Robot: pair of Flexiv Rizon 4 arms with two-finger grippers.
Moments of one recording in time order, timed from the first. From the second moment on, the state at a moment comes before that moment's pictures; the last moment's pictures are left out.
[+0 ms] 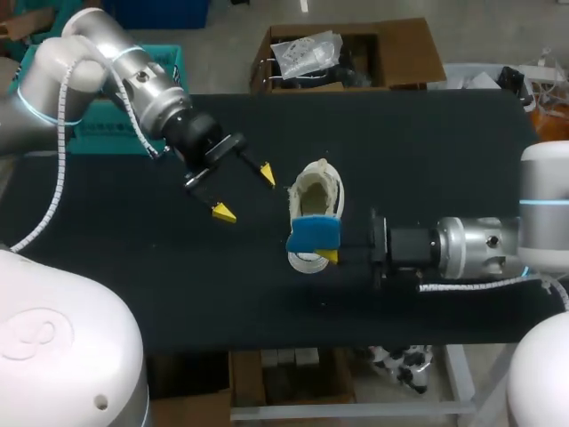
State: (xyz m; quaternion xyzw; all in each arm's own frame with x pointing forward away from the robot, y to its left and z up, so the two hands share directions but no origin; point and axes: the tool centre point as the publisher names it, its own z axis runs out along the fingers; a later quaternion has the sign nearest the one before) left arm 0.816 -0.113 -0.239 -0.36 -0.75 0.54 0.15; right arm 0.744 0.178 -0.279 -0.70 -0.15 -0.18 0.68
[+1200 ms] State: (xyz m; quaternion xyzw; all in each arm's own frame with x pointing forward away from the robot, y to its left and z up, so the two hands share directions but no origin) left arm 0.815 -0.148 -0.274 -0.28 -0.78 0.56 0.01; right arm 0.786 0.201 -0.306 -0.70 -0.10 -0.29 0.64
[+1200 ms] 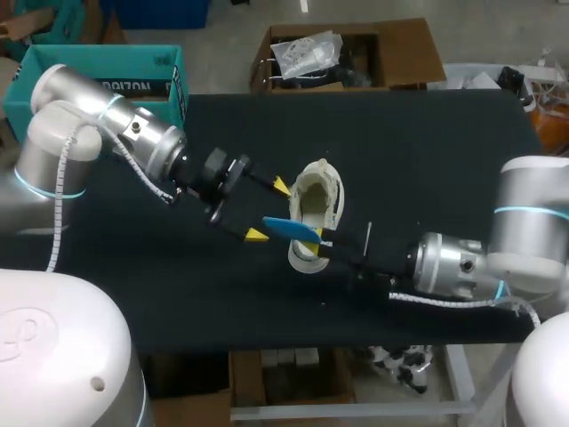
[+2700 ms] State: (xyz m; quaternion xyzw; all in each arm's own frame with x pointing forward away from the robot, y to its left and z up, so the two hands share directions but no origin) left arm 0.832 -0.177 -0.291 -0.34 -0.75 0.56 0.06; right arm 0.813 0.187 -0.304 -0.71 -0.09 -0.33 0.61
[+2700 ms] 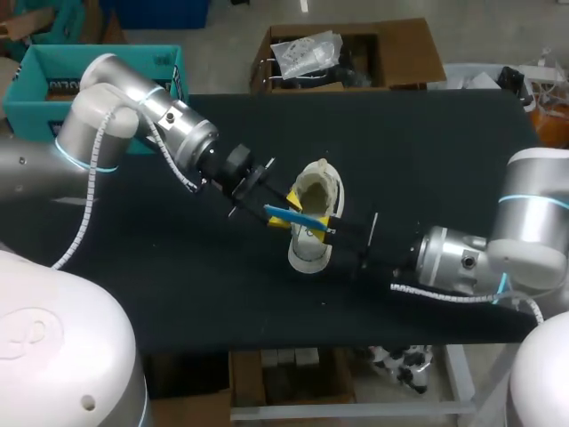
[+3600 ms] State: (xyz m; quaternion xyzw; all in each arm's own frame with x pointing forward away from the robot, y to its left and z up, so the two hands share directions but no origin) left arm 0.847 -0.175 -0.299 -0.44 -0.74 0.51 0.00; right arm 0.803 0.196 -0.303 -0.73 -0.08 -0.33 0.59
